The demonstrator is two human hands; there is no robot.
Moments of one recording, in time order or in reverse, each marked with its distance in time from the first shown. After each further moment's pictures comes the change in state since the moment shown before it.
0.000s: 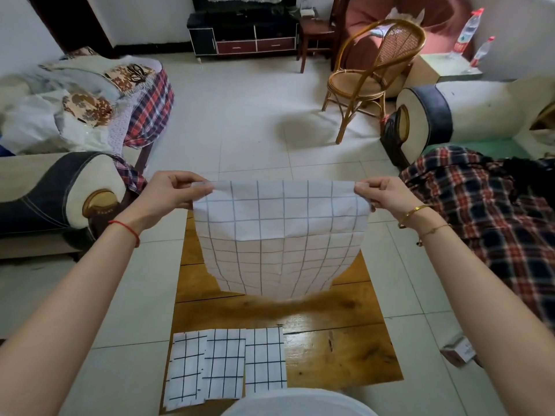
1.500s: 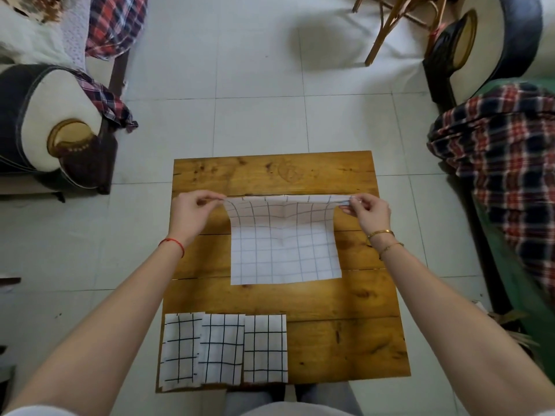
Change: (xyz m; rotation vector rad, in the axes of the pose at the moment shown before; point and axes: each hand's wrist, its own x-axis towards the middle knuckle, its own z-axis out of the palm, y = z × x) left_hand 0.107 -0.197 0.076 0.223 0.230 -0.246; right_hand 0.128 0.177 0.105 0.127 0.359 0.325
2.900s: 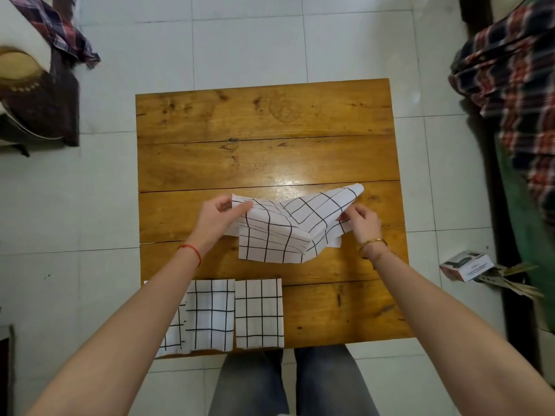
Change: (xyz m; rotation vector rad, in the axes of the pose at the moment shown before) left_hand -0.054 -0.066 0.108 -0.234 -0.370 -0.319; right_hand -0.044 0.130 0.017 -0.245 -0.031 0.318
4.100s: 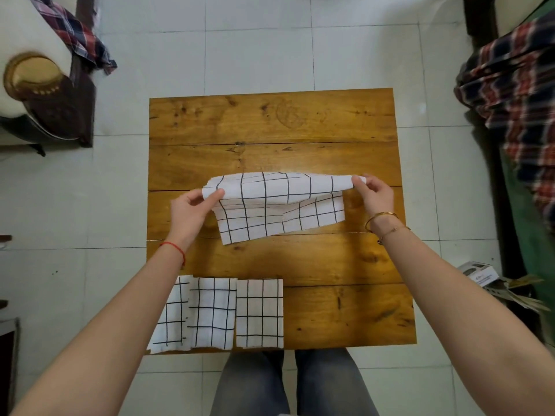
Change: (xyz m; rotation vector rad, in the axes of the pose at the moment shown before) left_hand -0.013 -0.003 -0.034 -0.093 0.351 0.024; right_hand 0.024 -0.050 -0.018 0.250 0.023 -0.023
